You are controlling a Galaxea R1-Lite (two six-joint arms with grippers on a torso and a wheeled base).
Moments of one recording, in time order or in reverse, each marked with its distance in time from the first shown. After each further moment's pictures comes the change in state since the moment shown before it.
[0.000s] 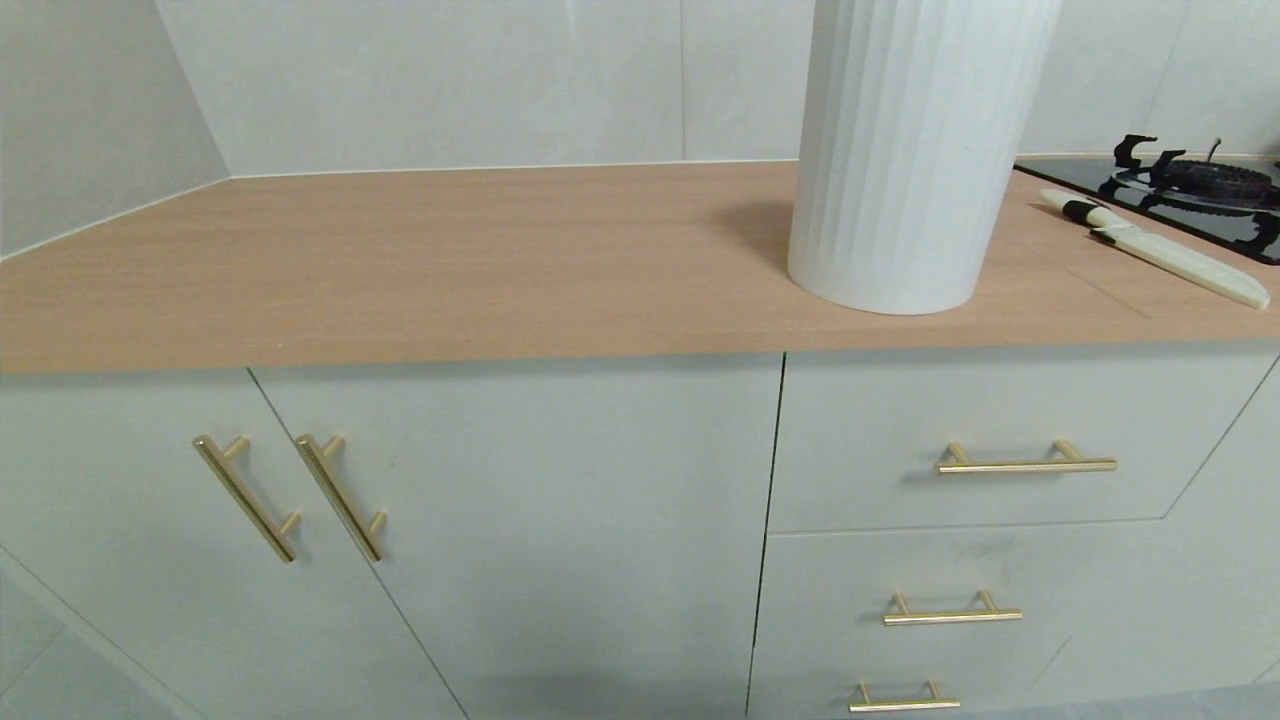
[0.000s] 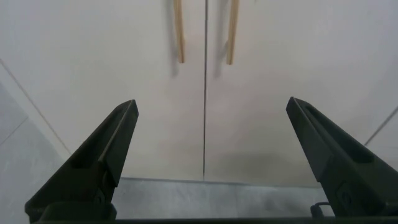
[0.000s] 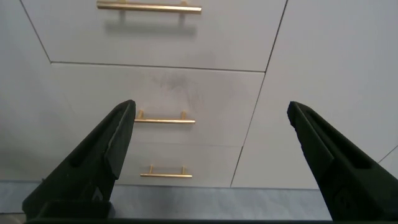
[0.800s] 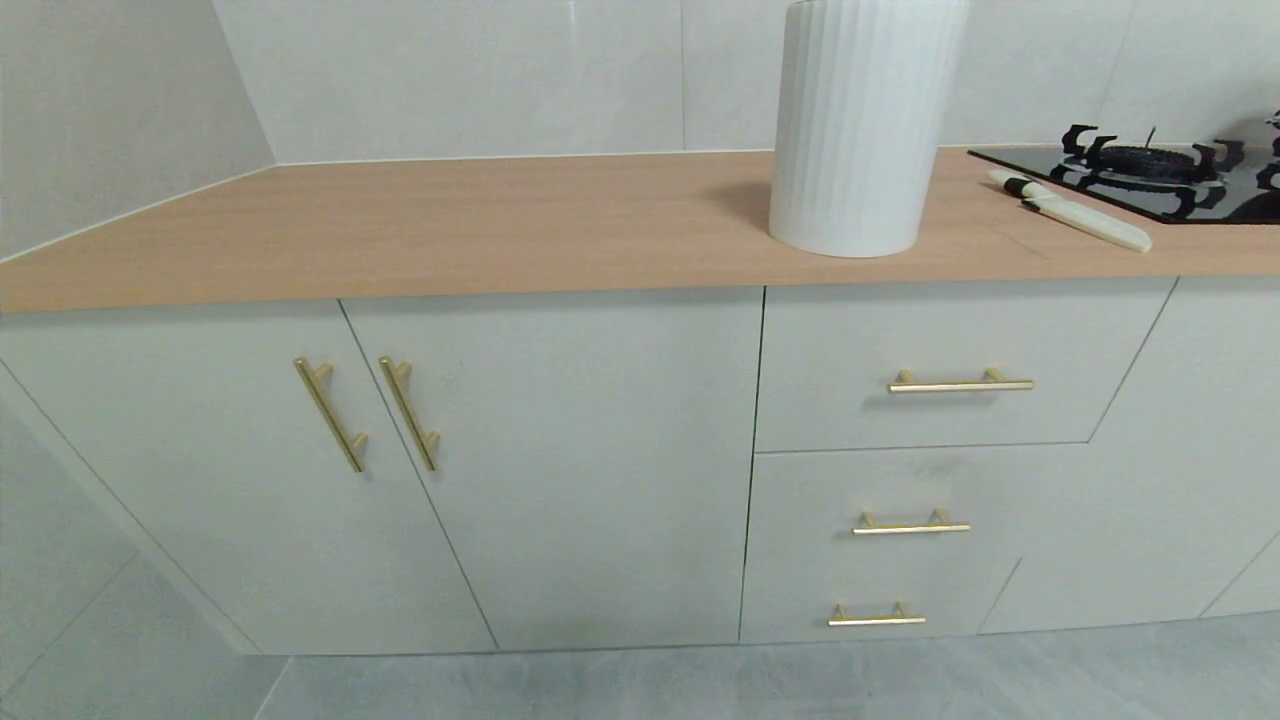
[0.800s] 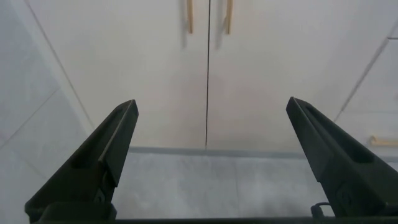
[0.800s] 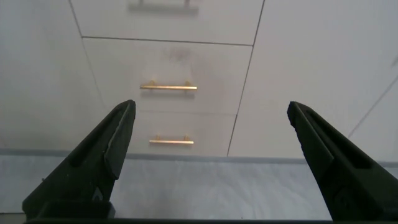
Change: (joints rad) left arm 0.000 0.000 0.000 0.000 0.000 0.001; right arm 0.000 0.000 0.000 0.000 0.001 0.000
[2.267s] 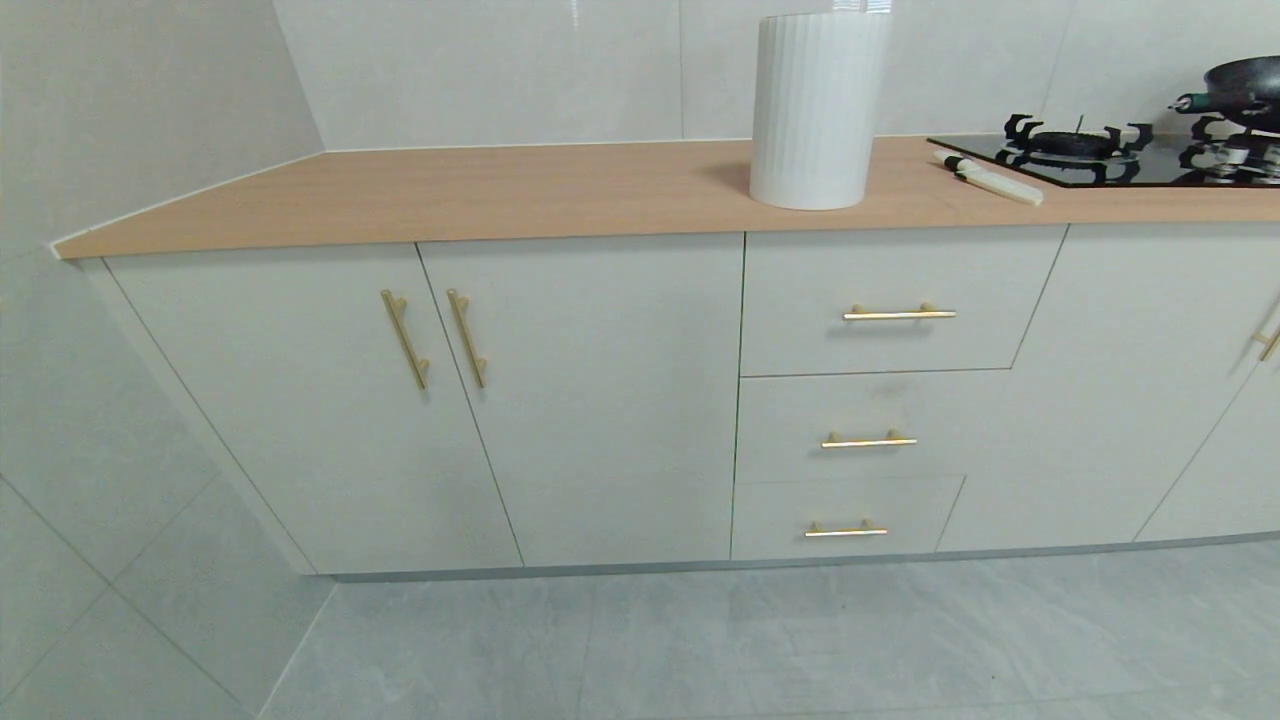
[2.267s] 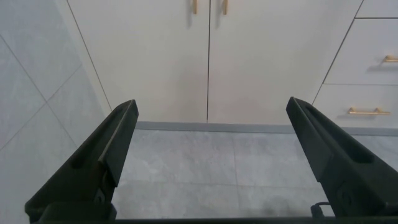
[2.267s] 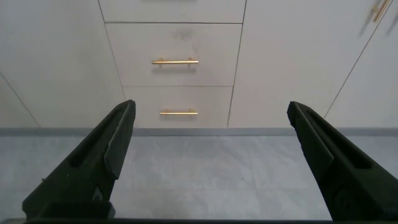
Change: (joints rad) left arm 0.000 0.000 0.000 0.000 0.000 0.000; right arm 0.000 0.000 0.000 -0.001 -0.007 0.007
